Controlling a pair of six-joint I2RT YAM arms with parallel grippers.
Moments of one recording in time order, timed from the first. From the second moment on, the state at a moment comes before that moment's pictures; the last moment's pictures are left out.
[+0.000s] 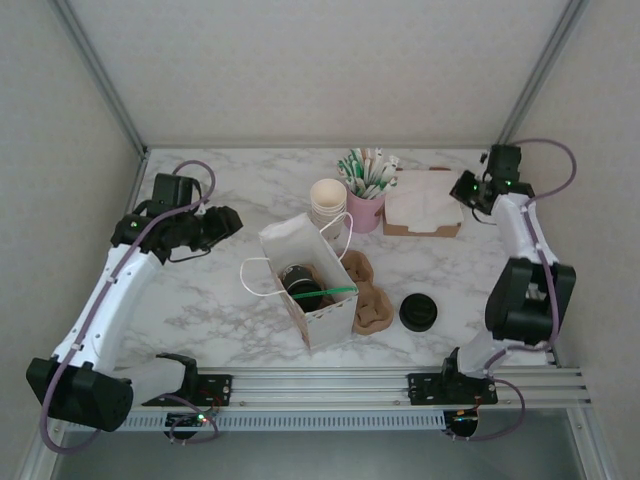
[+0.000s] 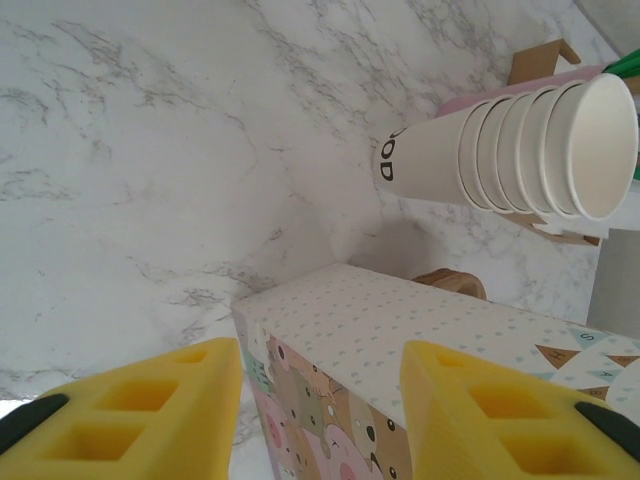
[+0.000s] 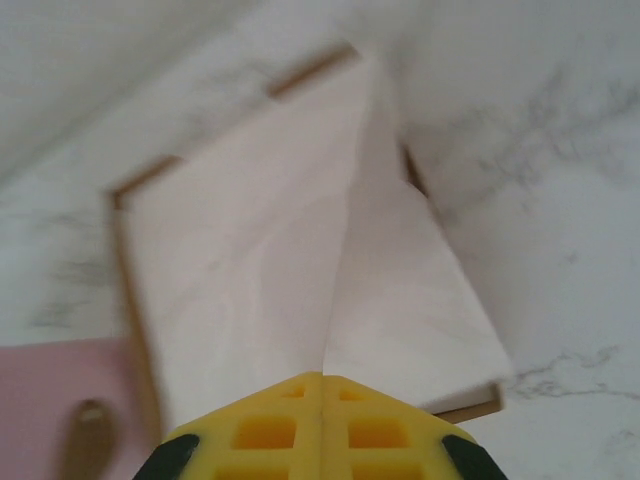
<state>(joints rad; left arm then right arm) -0.23 1.17 1.20 -0.92 0.28 -0.69 -0.13 1.59 1.37 -0.57 -0.21 0.36</state>
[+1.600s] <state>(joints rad) -0.98 1.00 1.24 -0.28 0.16 0.10 0.92 1.52 2.53 -0.71 -0.37 0.51</state>
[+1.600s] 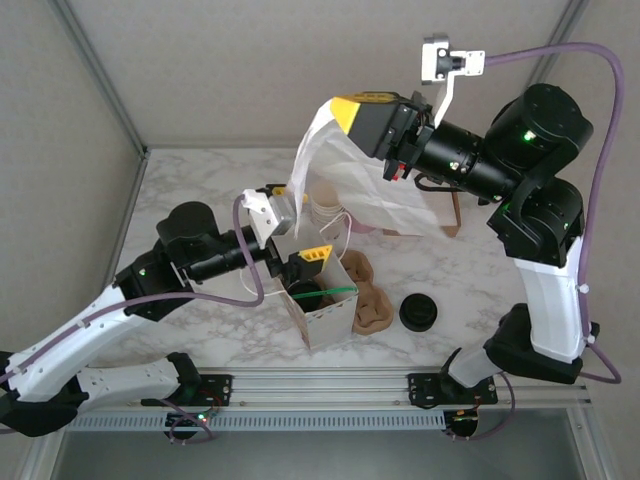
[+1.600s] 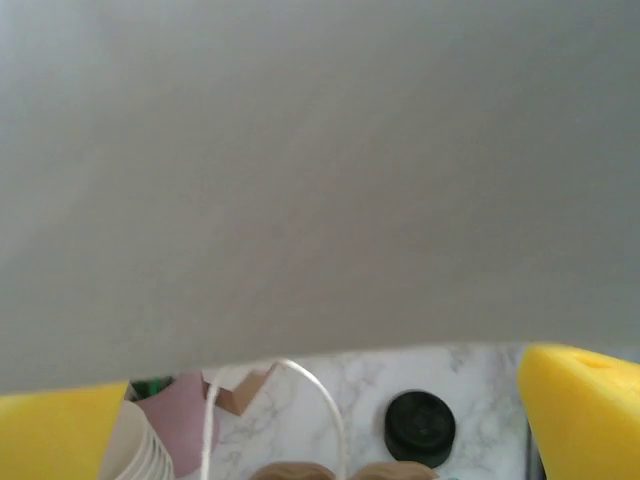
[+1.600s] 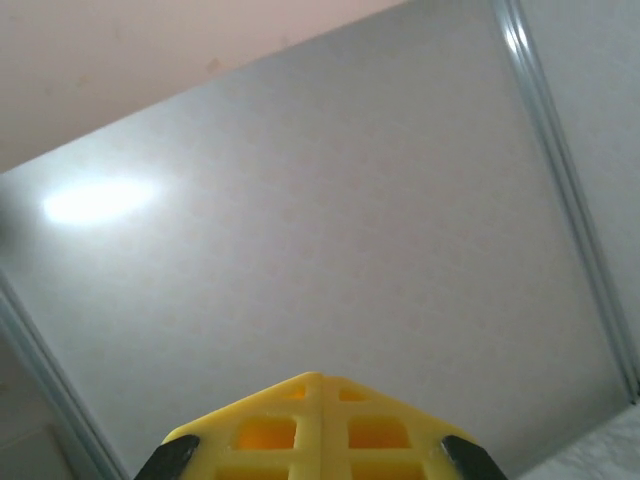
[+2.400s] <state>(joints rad) -0.97 0.78 1.11 -0.03 -0.21 -0.10 1.30 1.59 2.50 -0.68 -0.26 0.44</state>
